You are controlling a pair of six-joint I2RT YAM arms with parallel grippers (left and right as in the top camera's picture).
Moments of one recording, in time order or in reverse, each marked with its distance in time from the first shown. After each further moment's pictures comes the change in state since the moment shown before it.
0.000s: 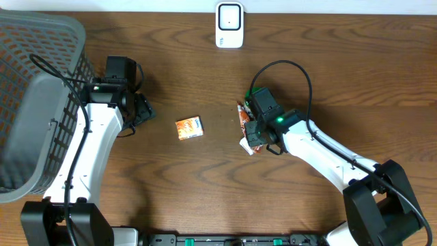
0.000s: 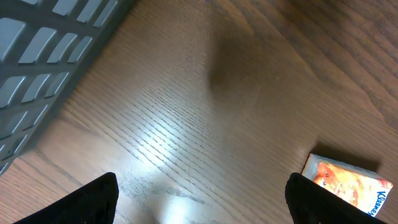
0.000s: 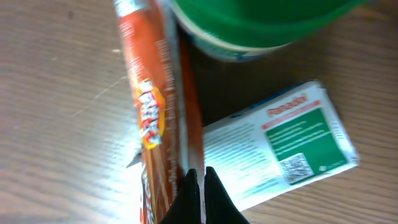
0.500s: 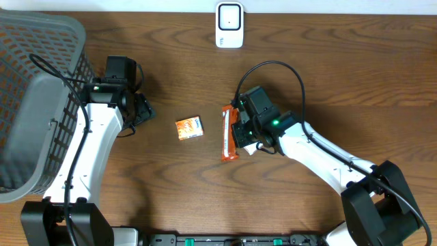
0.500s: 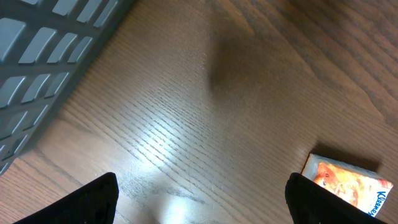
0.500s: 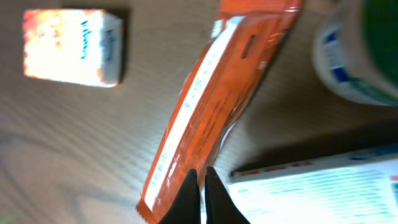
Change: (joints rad) left arm 0.000 0.000 0.000 0.000 0.000 0.000; right arm 0.041 0.000 0.000 0.122 -0.225 -0.045
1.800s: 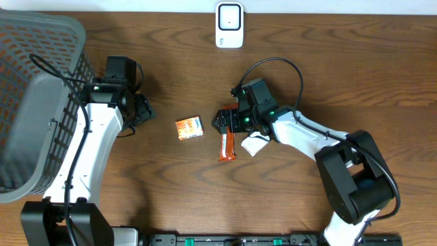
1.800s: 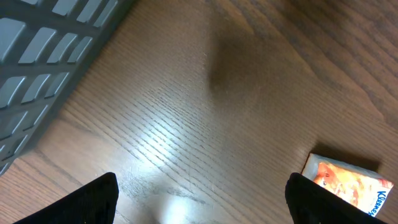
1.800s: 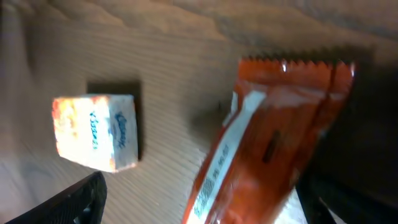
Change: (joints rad) left arm 0.000 0.000 0.000 0.000 0.000 0.002; right arm -0.090 0.226 0.032 0.292 -0.222 0.182
